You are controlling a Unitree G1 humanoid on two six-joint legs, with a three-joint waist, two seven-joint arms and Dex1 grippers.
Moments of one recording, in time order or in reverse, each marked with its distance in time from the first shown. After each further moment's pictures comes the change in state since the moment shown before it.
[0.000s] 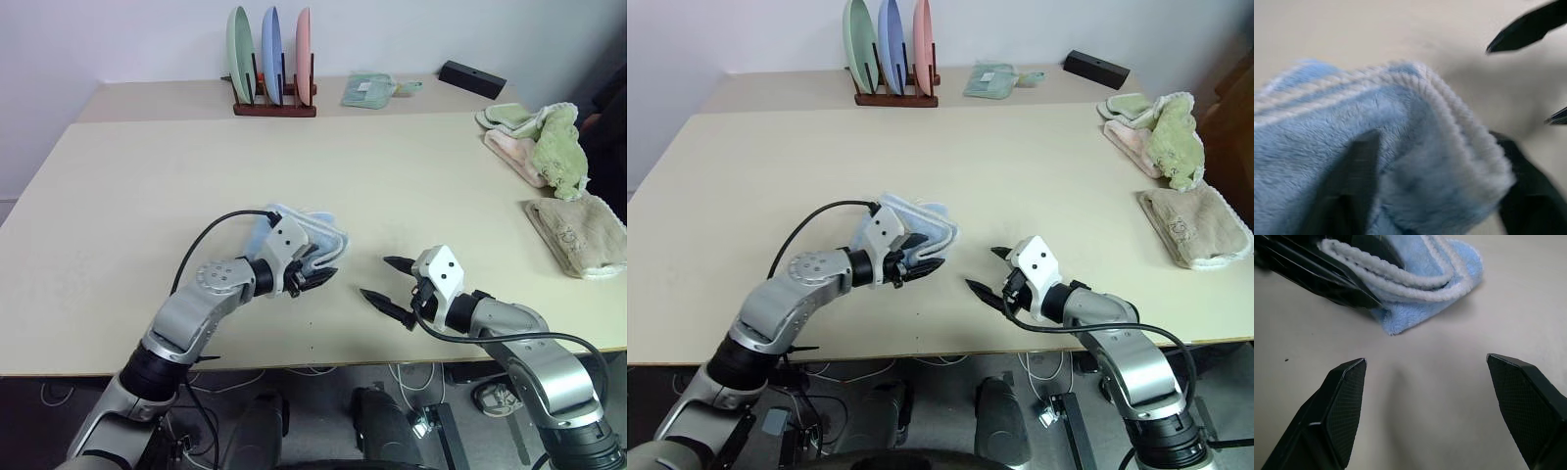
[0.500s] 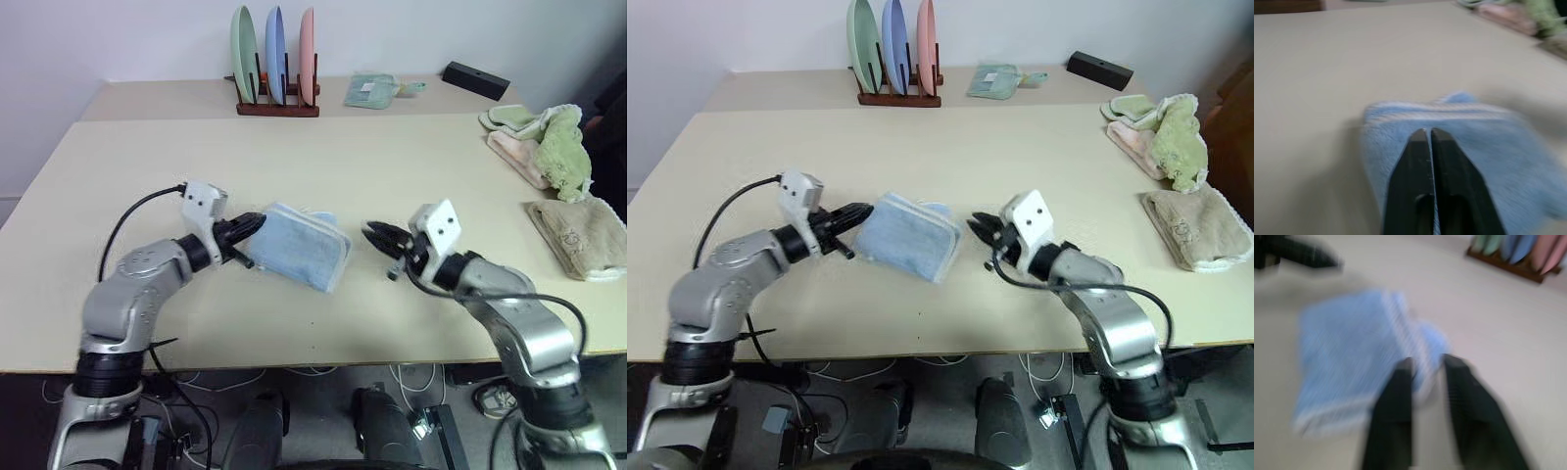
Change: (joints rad) left arm -0.004 -0.058 0.253 0.120 -0.012 -0.044 0.123; right arm -0.297 0.165 0.030 0.079 0.002 0.047 -0.112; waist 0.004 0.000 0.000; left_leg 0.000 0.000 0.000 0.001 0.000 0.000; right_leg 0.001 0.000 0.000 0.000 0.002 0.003
